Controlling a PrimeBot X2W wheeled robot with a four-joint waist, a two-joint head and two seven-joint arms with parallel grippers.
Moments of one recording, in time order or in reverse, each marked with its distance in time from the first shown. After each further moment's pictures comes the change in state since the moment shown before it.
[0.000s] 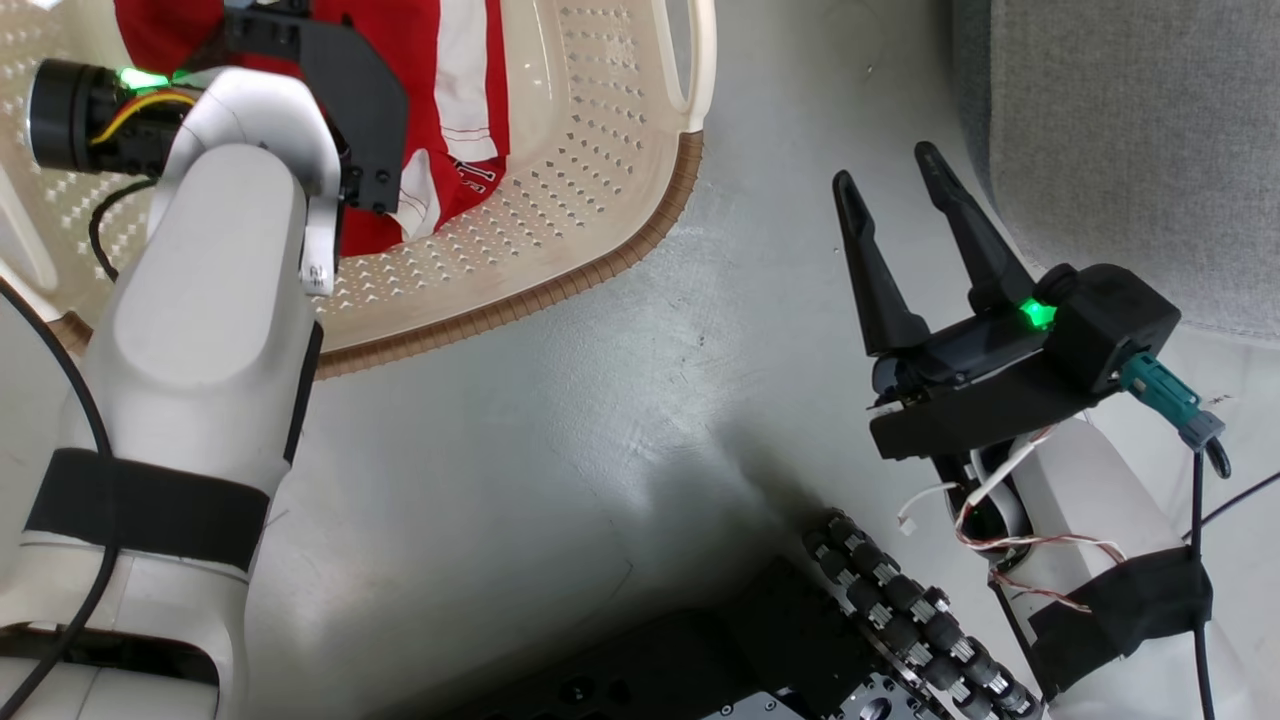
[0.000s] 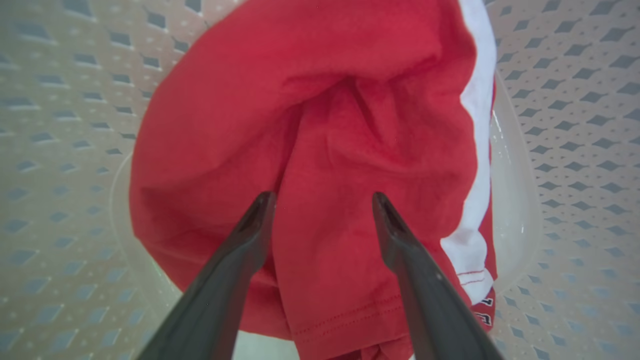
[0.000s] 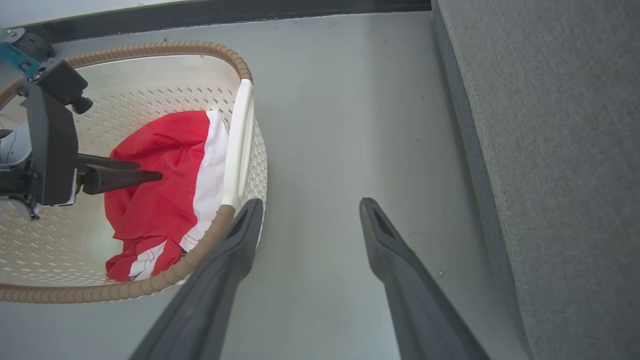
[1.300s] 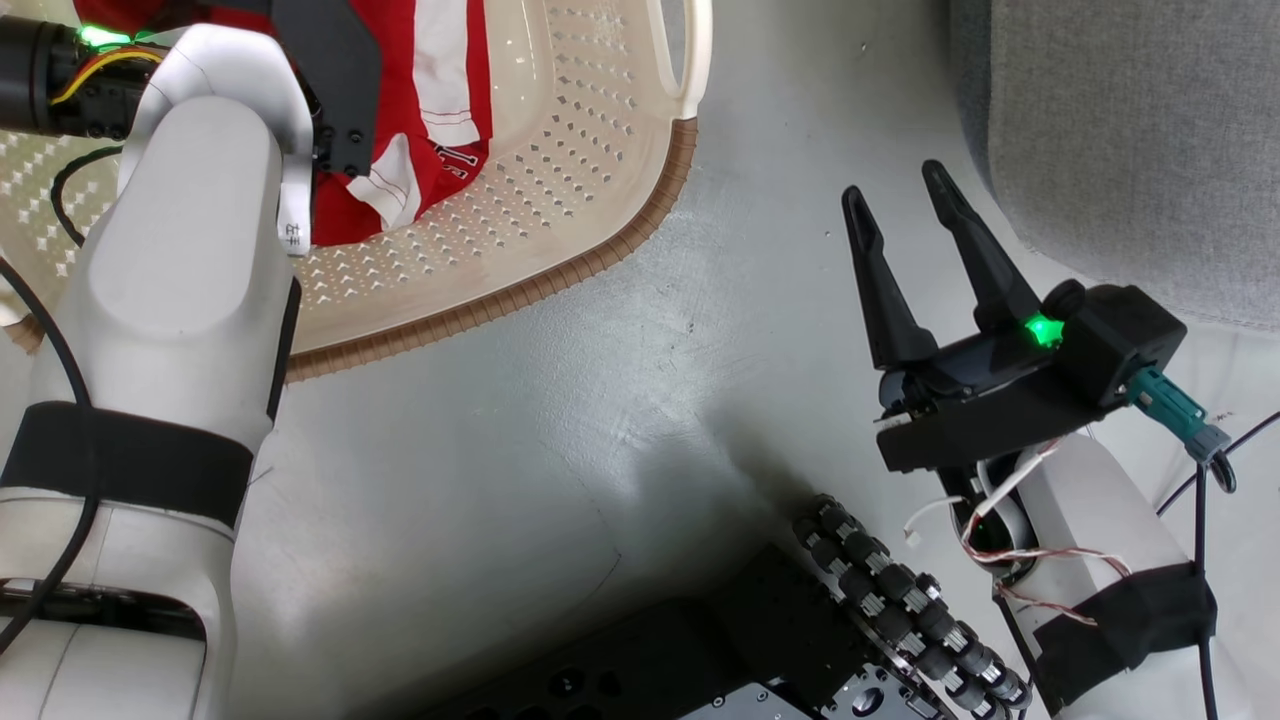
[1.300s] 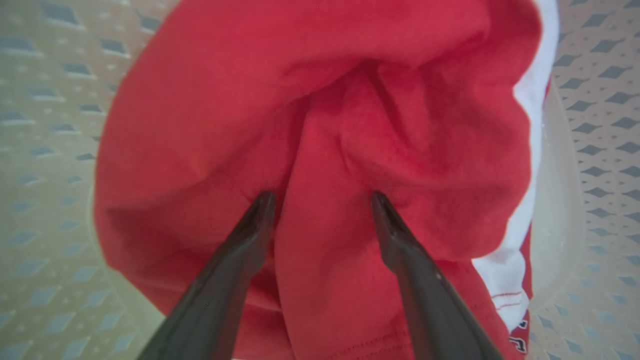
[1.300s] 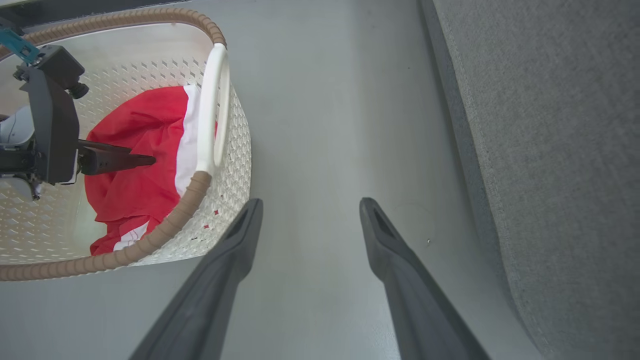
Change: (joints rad) left arm -0.098 -0.009 0.012 0.132 0.035 0.000 -0.018; right arm 0.025 0.003 -0.008 -0.002 0.021 0.000 0.000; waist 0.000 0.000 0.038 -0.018
